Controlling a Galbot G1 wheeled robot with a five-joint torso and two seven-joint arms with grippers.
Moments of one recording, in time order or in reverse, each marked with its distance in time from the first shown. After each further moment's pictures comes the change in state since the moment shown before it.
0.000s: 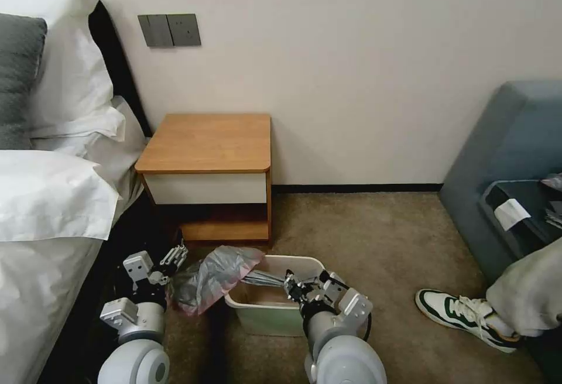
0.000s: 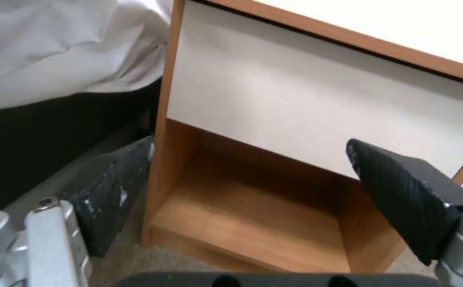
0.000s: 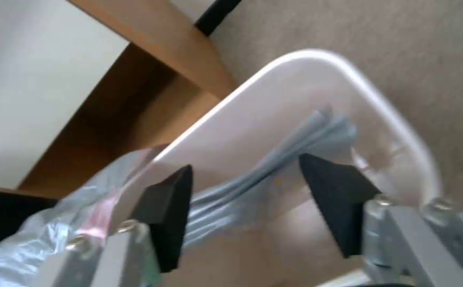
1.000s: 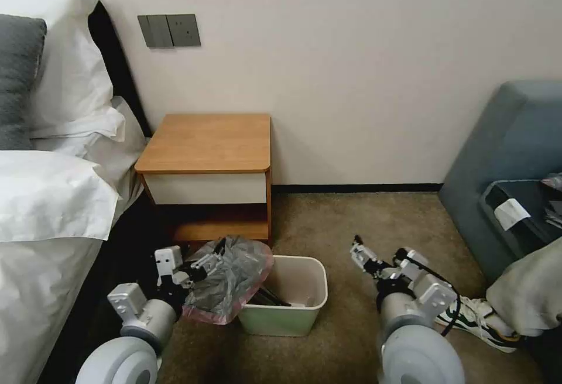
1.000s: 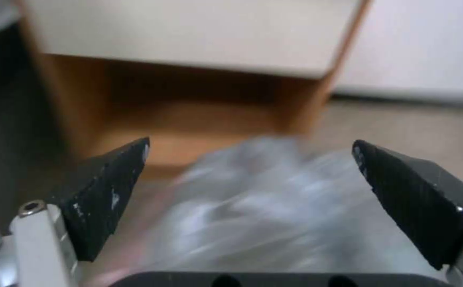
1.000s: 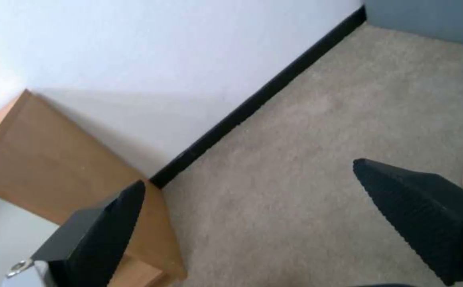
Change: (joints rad) left arm 0.040 0.102 0.025 -0.208 0.054 0.508 0.087; right arm -0.111 -0.089 0.309 0.158 -0.189 0.012 -0.057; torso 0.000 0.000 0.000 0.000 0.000
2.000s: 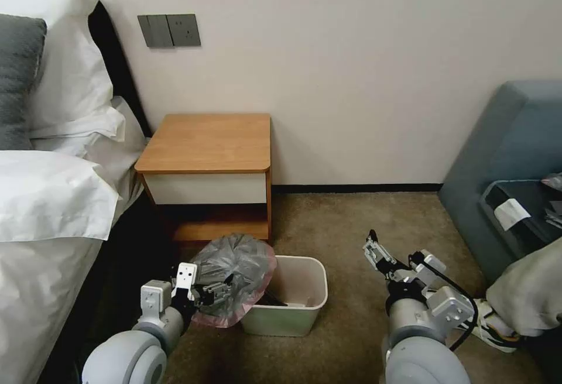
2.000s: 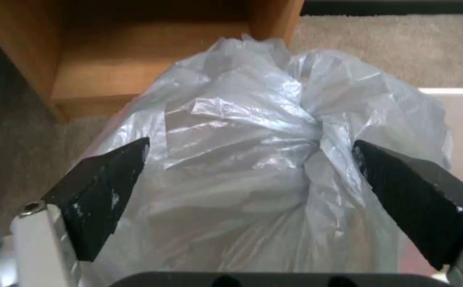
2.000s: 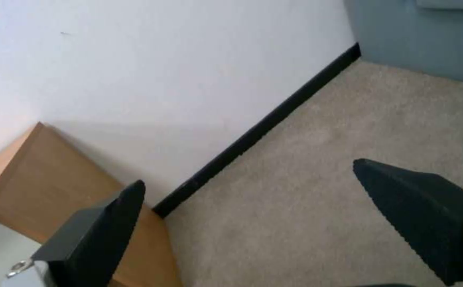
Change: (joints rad) left arm -0.032 -0.072 0.000 -0.018 0.060 0.273 0.134; right arm -0.036 0.016 -0.013 0.012 -0.120 0.079 -0.026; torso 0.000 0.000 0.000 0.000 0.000
